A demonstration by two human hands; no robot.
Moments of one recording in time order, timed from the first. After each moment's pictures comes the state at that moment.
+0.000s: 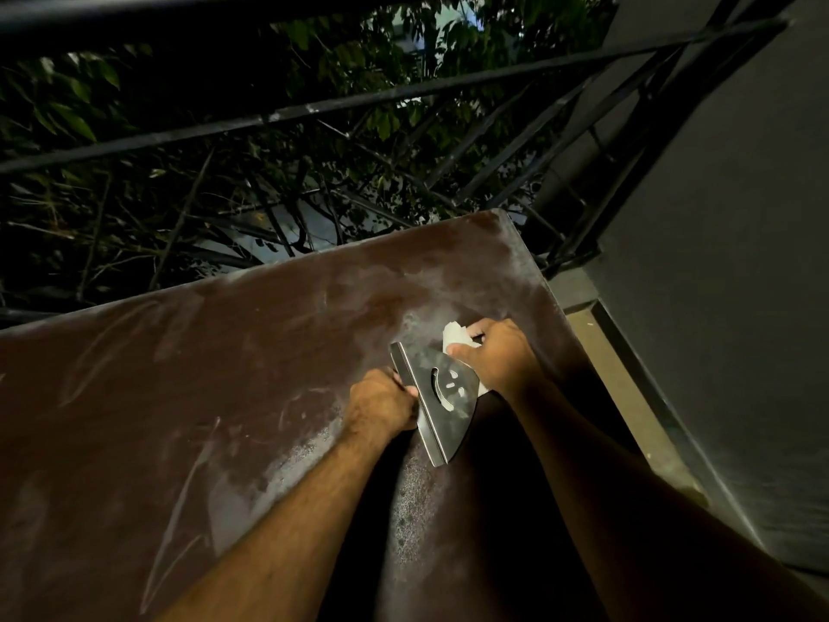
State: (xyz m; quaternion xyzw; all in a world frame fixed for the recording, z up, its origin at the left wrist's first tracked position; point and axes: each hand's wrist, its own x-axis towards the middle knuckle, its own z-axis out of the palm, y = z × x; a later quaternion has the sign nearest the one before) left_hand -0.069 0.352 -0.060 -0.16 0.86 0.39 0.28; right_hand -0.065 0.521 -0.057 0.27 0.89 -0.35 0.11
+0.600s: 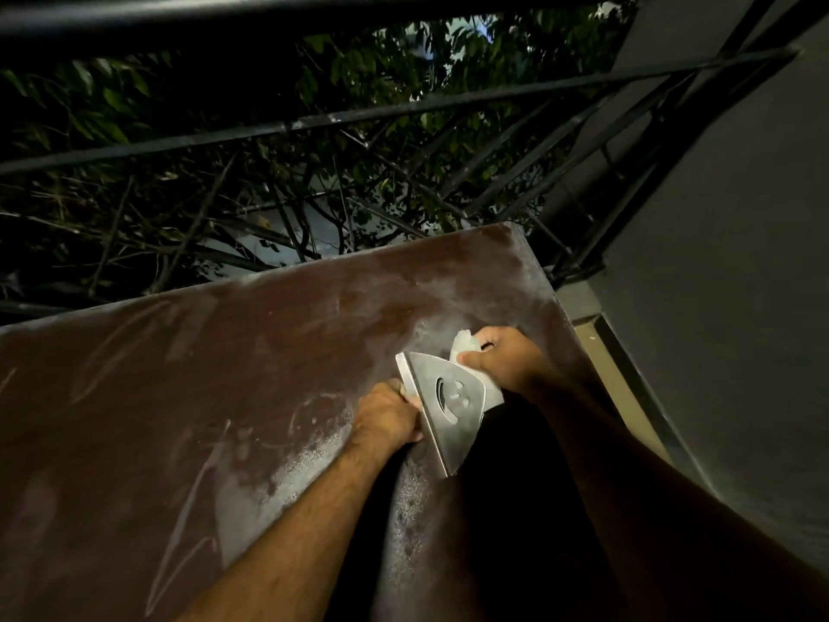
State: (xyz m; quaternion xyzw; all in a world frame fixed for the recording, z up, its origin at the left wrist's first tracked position) left_hand -0.070 0.341 -0.067 -0.20 0.80 0.46 0.32; right_hand -0.075 0.528 -0.040 0.23 0.88 -0.39 0.17
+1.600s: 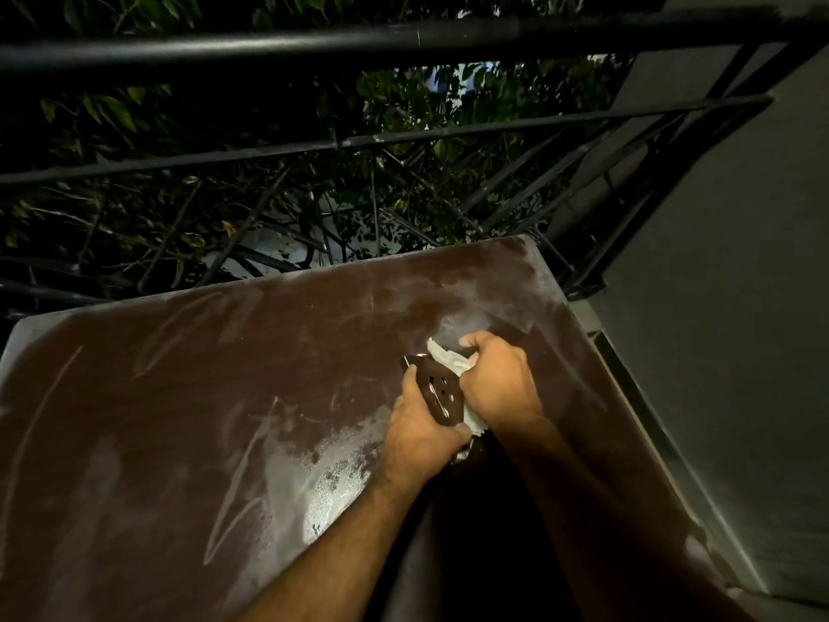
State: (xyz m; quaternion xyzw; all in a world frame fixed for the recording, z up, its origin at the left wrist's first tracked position) left_hand -0.007 0.305 -0.043 -0.05 0.84 0.47 0.26; right_hand -0.019 0.423 0.029 0.28 0.89 -0.34 0.06
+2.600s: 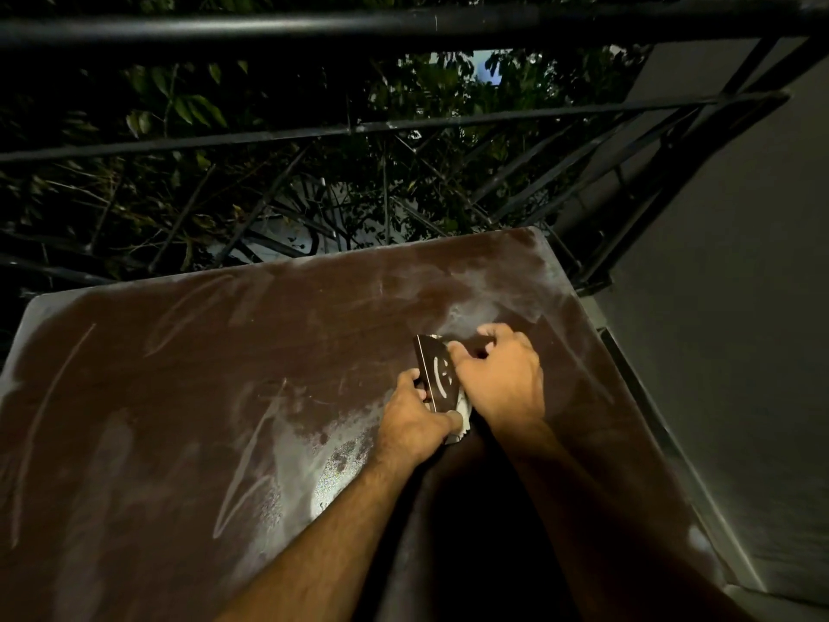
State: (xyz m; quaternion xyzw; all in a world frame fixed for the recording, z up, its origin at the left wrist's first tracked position) left_hand -0.004 0.292 -0.048 -0.10 0.79 0.54 0.28; right_hand -0.006 0.405 0.024 0.33 0.88 -0.34 -0.01
